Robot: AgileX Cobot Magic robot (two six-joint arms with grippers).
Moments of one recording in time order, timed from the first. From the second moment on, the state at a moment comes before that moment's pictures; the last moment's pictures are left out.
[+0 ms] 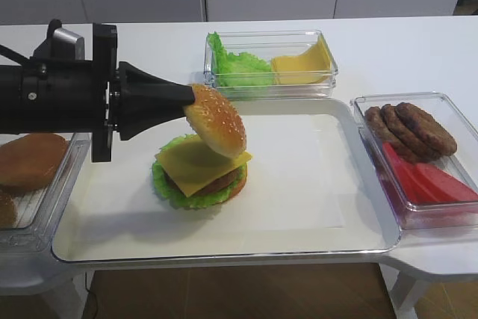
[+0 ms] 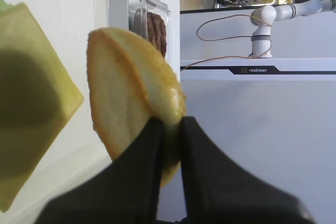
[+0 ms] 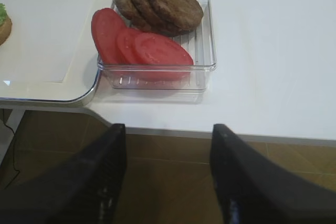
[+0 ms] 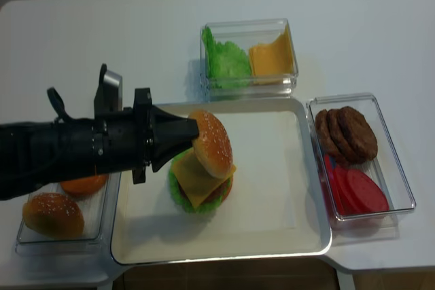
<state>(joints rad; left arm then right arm) -0.13 1.54 -0.71 -1.70 1.13 0.79 0.08 -0.02 -0.47 0.10 1.14 -0.04</state>
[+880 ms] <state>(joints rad) -0.13 1.54 -0.71 -1.70 1.08 0.81 0.08 -0.02 -0.47 0.10 1.14 -0.04</state>
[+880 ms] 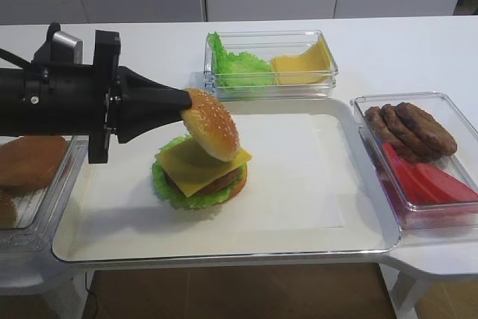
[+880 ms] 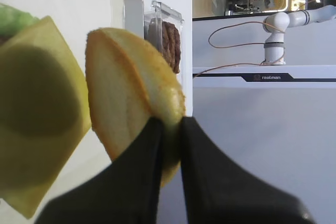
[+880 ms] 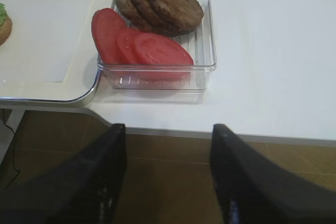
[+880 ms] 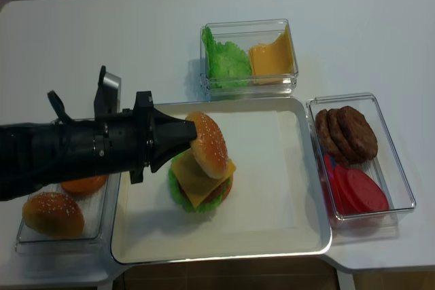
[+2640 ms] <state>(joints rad) -0.13 1.61 -0.71 -1.70 1.11 0.83 0.08 -0.02 -0.47 0.10 1.14 -0.04</state>
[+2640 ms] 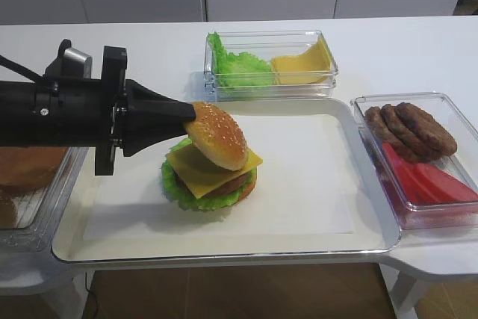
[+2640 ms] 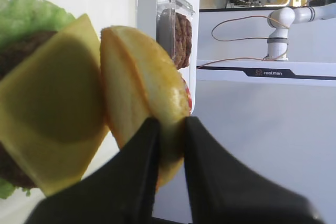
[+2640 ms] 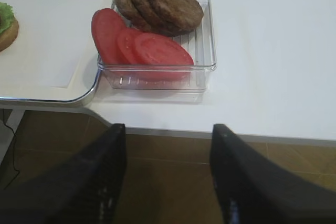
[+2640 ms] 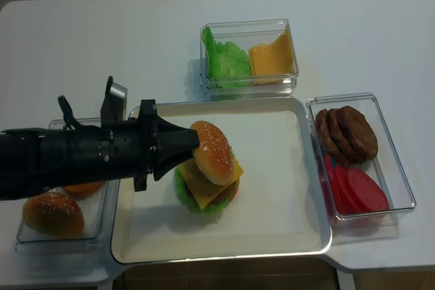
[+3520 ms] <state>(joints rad) -0.13 1.61 -0.71 -1.68 1.11 0.83 0.08 -0.02 -0.47 0.10 1.14 -0.04</state>
